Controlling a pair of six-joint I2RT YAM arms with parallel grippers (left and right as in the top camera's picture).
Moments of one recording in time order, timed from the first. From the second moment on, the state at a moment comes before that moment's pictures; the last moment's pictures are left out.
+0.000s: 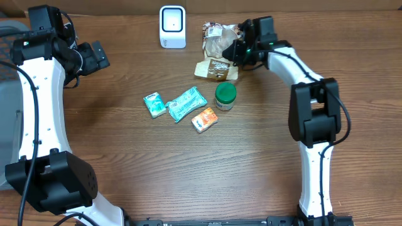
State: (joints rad) left arm 0.22 1.83 1.81 -1.12 0.07 -0.24; right arm 0.16 2.43 1.90 -0.38 -0.58 0.36
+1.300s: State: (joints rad) left arm 0.22 1.83 1.81 -1.12 0.07 -0.24; right arm 0.45 2.02 1.93 -0.40 0.00 -0.12
